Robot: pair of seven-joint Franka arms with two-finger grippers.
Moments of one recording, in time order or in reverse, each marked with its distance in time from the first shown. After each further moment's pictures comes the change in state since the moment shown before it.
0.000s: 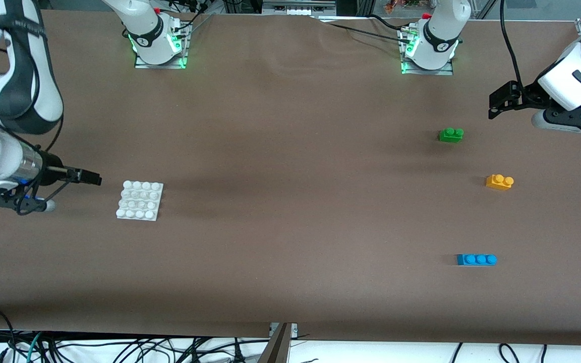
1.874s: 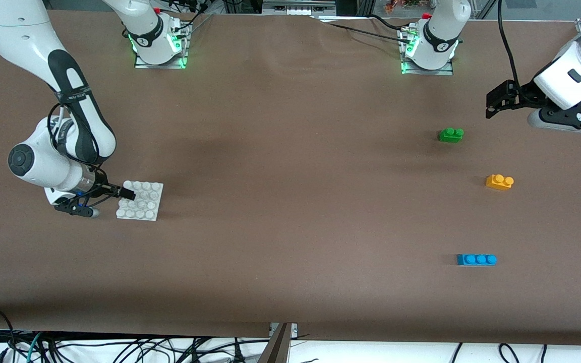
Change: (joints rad) left arm -0.004 0.000 -0.006 0.001 0.000 -0.001 0.000; right arm -0.022 0.149 0.008 -0.336 0.102 0.552 -0.089
